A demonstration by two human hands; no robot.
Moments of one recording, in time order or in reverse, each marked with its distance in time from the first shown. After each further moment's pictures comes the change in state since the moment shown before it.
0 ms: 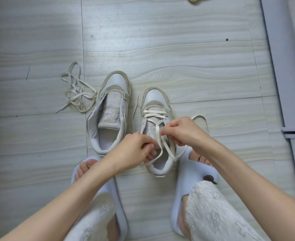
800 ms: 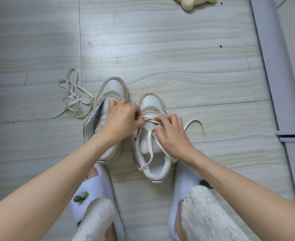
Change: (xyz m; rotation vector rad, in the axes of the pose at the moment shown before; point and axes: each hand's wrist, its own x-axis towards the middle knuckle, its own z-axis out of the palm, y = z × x) left_hand 0.065 -0.008 -0.039 0.667 0.603 0.227; right_hand 0.028 0.031 0.021 -0.506 0.296 -0.378
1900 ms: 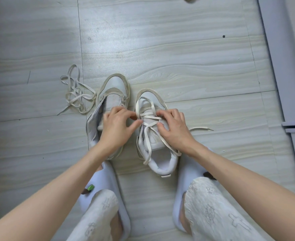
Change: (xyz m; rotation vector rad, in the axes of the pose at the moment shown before) left_hand -0.039 -0.017 0.013 -0.243 0.015 -0.124; right_hand 0.001 0.004 0.005 0.105 -0.010 0.020
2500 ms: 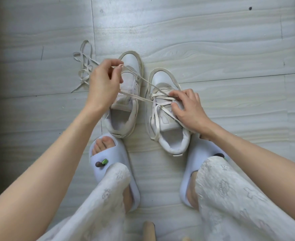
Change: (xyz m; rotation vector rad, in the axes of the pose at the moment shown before) left_hand 0.019 0.000 -0.067 -0.384 0.179 -0.272; right_hand 0.003 0.005 0.000 0.024 0.004 -0.017
